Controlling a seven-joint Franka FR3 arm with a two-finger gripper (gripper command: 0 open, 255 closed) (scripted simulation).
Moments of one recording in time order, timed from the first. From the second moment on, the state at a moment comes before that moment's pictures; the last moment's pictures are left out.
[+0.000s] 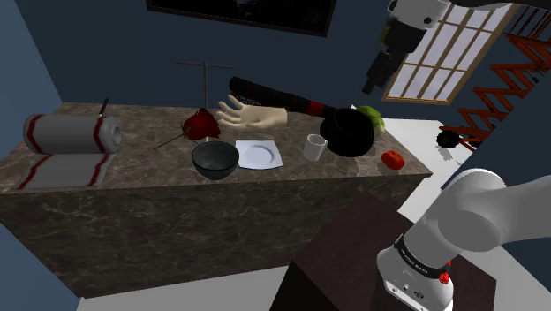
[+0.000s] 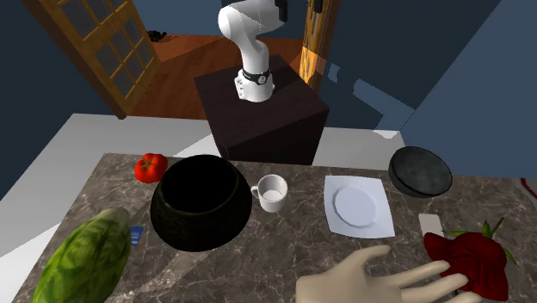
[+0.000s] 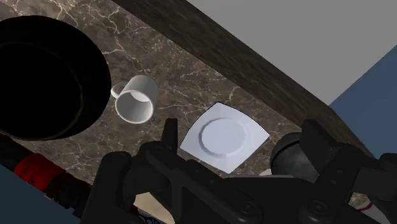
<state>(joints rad) 0.01 -0.77 -0.06 -2.28 -0.05 1.63 -0.08</state>
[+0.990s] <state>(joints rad) -0.01 -0.49 -0.15 -2.44 -0.10 2.04 -0.16</state>
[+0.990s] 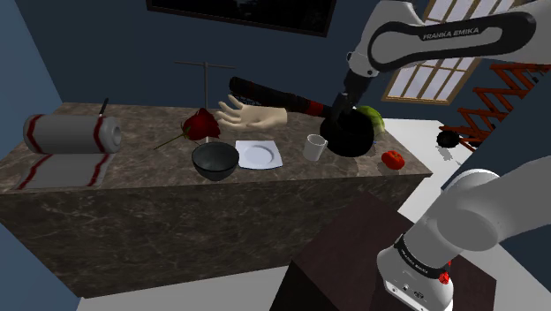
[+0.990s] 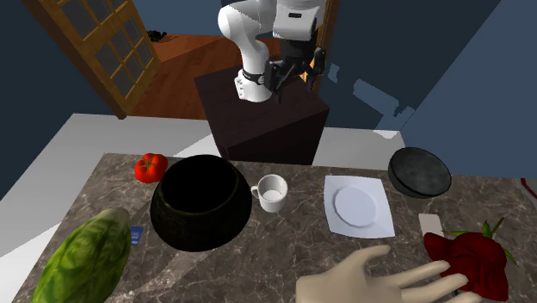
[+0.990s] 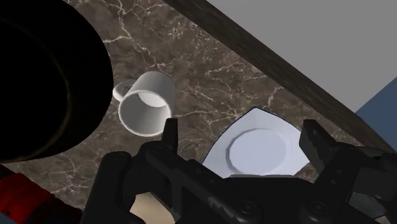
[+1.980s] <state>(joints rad) -0.02 0.05 -0.23 -2.33 -0.02 2.44 -0.28</state>
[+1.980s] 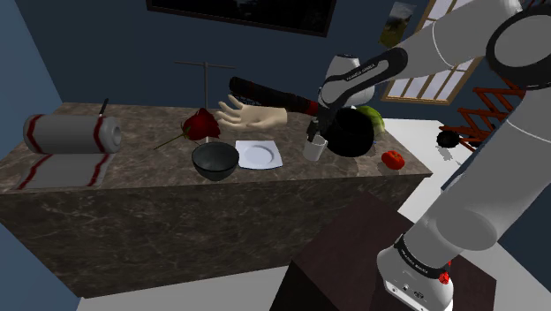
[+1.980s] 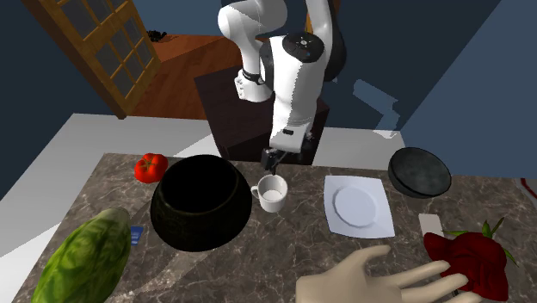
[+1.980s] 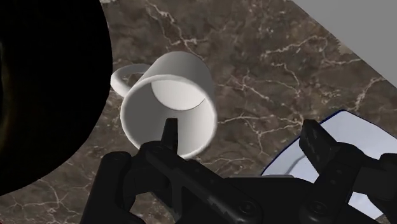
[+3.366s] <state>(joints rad) -0.05 0.26 -0.22 -2.28 0.05 2.59 -0.35</state>
